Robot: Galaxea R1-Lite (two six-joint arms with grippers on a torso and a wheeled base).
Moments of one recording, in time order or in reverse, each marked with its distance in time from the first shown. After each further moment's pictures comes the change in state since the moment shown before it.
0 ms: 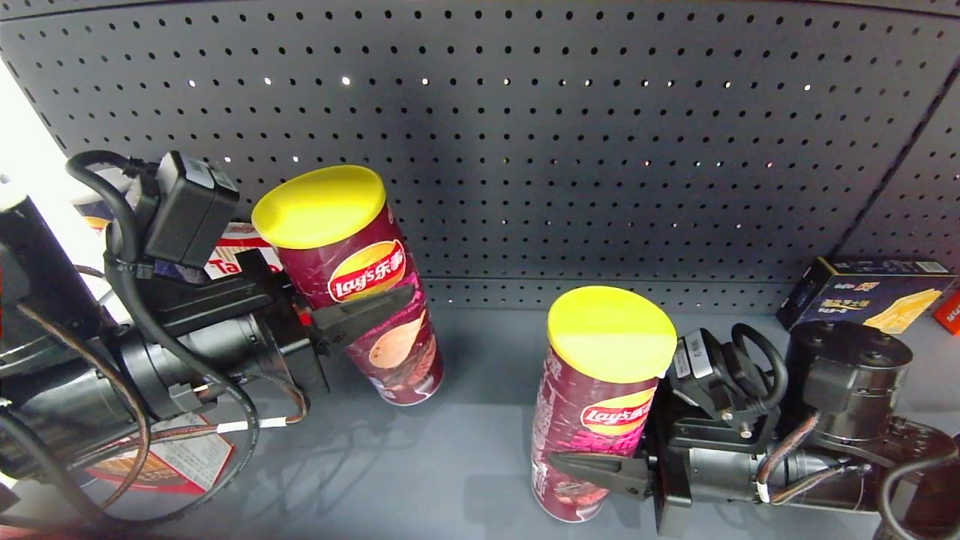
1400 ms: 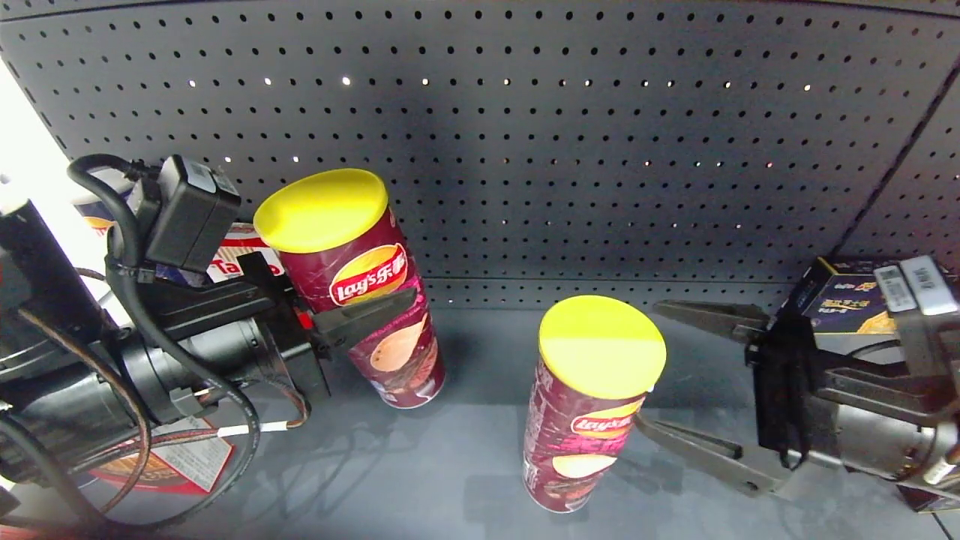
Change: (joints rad) left arm -0.007 0.000 0.007 -0.004 0.000 0.000; right arm -0.096 -0.302 0.056 0.007 -0.060 0.005
